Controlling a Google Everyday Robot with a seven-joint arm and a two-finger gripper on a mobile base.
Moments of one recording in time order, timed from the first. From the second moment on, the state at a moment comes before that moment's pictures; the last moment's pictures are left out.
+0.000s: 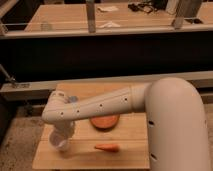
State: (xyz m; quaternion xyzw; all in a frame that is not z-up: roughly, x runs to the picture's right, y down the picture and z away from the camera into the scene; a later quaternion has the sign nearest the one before) arm -0.191 0.226 0.726 -0.19 -0.28 -0.72 0.60
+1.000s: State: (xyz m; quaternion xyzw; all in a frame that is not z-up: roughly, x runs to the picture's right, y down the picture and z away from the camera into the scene) arm -0.112 0.130 0.696 -0.15 -0.27 -0.69 0.65
